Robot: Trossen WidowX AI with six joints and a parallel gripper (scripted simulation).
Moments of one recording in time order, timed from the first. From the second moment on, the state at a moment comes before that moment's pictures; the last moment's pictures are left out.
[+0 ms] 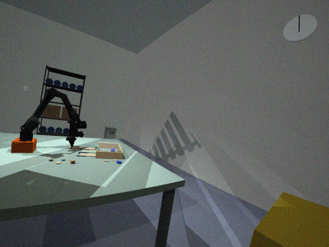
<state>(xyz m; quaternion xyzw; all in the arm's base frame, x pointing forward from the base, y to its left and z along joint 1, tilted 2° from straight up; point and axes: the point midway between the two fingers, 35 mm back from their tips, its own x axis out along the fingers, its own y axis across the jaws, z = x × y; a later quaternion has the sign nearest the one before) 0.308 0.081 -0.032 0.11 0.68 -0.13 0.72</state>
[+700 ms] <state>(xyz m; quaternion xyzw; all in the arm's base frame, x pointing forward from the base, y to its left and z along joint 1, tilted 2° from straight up) 0.279 0.093 -0.033 0.12 0.68 -0.12 0.72</state>
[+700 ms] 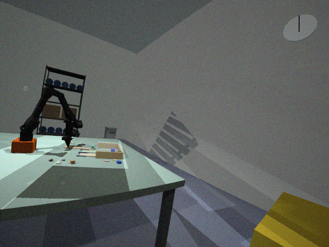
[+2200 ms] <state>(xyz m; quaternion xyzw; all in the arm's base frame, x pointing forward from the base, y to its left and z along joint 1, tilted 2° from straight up) 0.270 0.096 0.000 0.11 0.69 -0.13 0.70</state>
